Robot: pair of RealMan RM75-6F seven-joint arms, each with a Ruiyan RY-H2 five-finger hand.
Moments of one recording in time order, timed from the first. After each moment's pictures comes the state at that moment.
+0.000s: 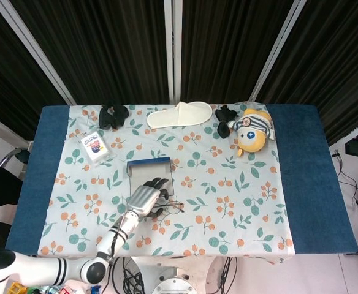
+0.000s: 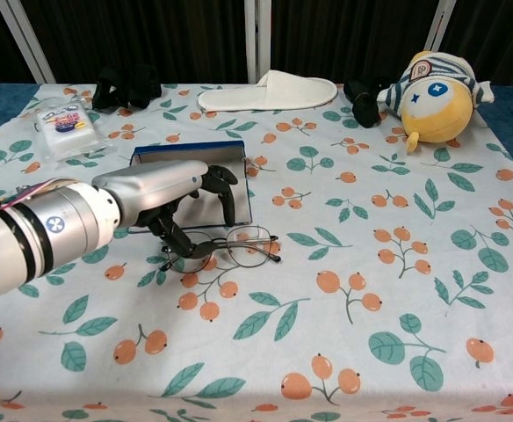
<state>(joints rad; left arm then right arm) -0.74 -1.75 -0.16 -1.63 0.93 0.97 0.53 -0.07 -1.11 0.10 -1.36 -1.42 1.53 0.30</state>
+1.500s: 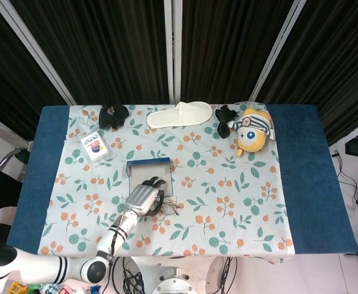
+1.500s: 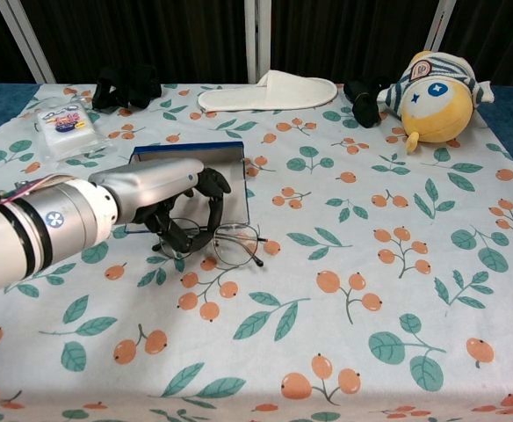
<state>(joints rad) -0.77 -1.73 -0.14 -1.65 0.88 1.02 0.53 -0.09 -1.10 0.09 -1.38 -1.42 1.54 0.28</state>
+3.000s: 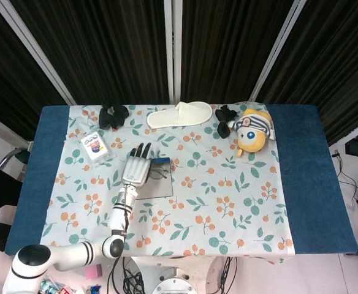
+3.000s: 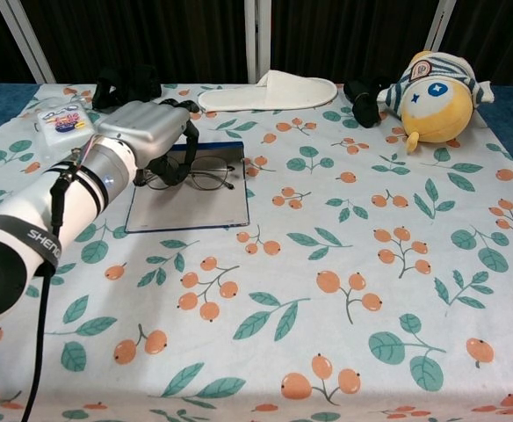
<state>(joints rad) -0.85 -1.98 -0.27 -1.10 0.94 1.10 0.68 -0.09 -1.09 0.11 -1.37 -1.39 1.52 0.31</state>
